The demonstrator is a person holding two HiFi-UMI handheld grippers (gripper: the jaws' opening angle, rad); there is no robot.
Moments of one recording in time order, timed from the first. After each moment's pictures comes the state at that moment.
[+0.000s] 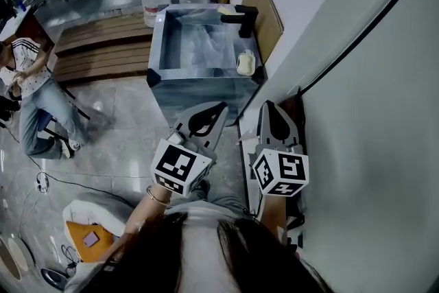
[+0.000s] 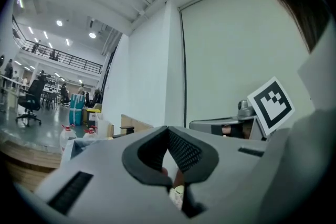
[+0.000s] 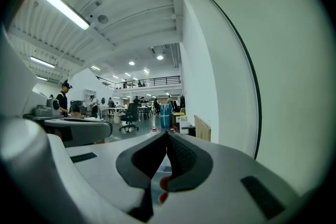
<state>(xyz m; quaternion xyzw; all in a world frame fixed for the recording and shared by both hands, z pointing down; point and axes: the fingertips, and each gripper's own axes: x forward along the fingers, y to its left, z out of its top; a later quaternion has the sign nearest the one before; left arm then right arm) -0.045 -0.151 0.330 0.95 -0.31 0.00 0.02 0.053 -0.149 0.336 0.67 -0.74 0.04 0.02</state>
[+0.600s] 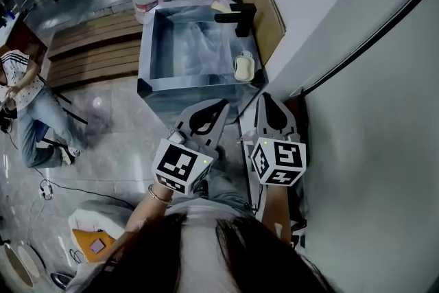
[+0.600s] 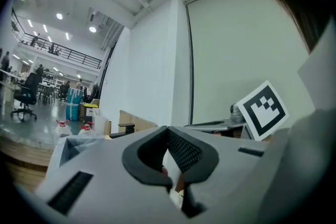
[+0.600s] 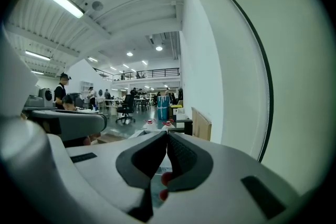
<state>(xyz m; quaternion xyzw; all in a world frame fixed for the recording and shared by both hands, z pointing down) -0.013 -0.231 0.350 0.95 -0.30 0.01 0.04 0.080 -0.244 0.370 0.68 -0.73 0.07 0.06</state>
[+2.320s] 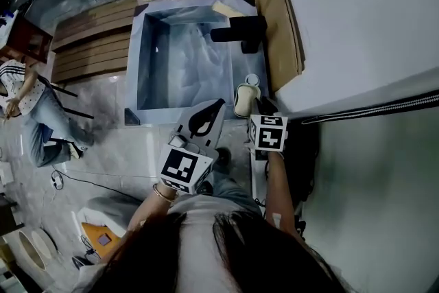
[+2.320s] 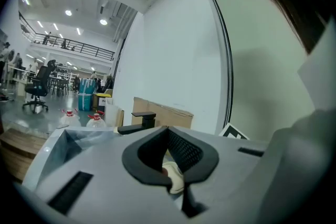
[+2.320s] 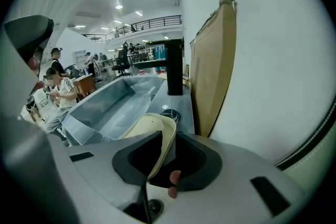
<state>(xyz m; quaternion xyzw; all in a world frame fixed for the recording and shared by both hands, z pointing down) 0.061 -0.429 0.435 0.93 -0.37 0.06 0.08 0.177 -0.457 0.615 0.61 -0.70 0.27 0.25</state>
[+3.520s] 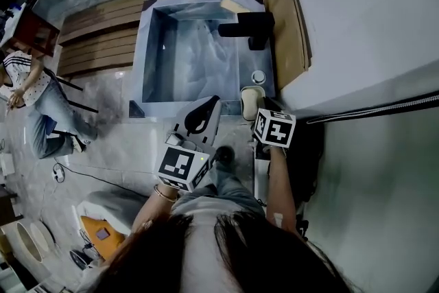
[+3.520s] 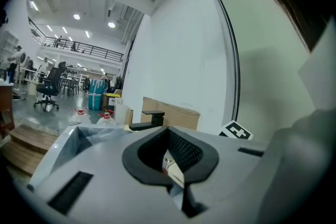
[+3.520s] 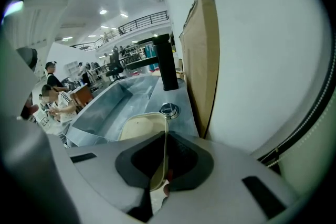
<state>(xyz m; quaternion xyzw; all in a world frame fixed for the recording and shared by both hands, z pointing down) 0.036 -0.422 0.441 0.91 -0.41 0.05 0.09 0.178 -0.447 0.621 0.62 -0.67 0.34 0.21</state>
